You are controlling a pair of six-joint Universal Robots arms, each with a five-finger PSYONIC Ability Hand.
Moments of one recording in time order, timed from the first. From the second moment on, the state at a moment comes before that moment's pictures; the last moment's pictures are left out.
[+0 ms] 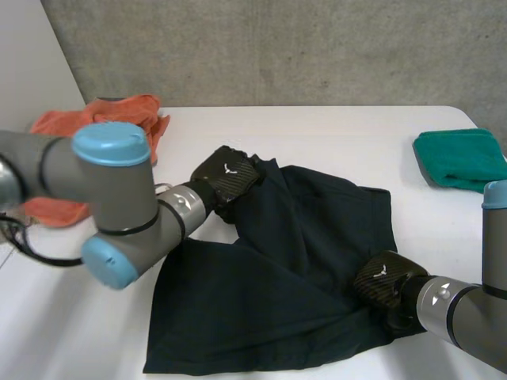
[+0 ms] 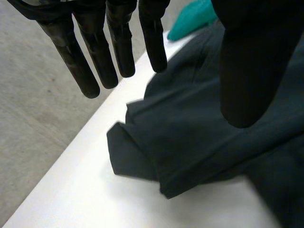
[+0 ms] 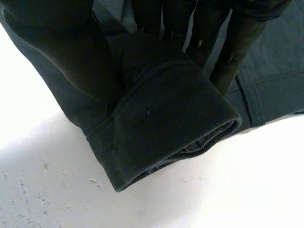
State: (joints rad) left arm 4.17 -2.22 -1.21 3.17 -1.28 3.69; right arm 1.87 -1.28 1.81 0.29 1.30 2.29; left_hand 0.51 0.51 0.51 0.52 0.34; right_hand 1.09 1.17 1.19 1.20 0.96
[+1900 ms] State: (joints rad) left arm 3.99 -1.69 -2.02 3.05 -1.76 3.47; right arm 1.86 -1.28 1.79 0.13 1.30 2.59; left_hand 0.77 0.75 0.74 0.74 0.56; right_hand 1.11 1.17 1.19 1.20 0.96
